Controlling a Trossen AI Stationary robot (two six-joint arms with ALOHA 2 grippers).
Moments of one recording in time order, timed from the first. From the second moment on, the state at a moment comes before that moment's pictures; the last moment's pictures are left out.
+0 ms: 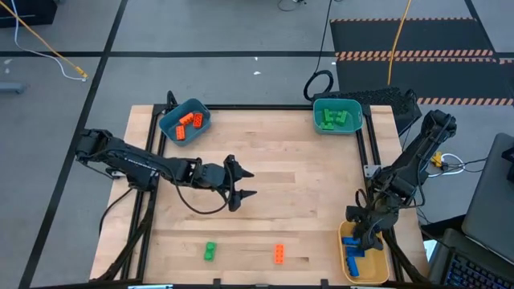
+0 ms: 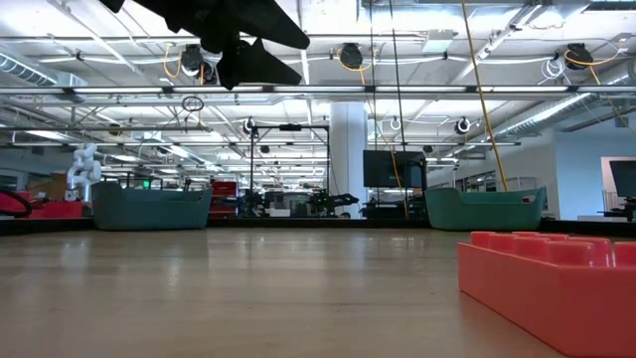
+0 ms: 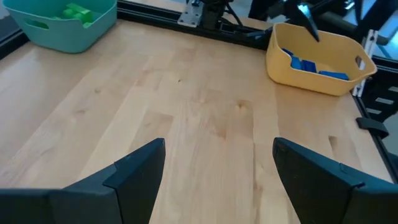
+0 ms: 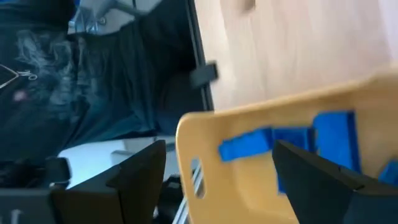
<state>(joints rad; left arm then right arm) -0.20 1.42 0.87 0.08 -0.22 -0.30 0.90 0.80 0.50 -0.39 -0.14 1.34</state>
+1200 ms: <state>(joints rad) -0.18 1.42 0.87 -0.09 -0.23 -0.50 0.41 1.28 0.63 -0.10 0.02 0.00</state>
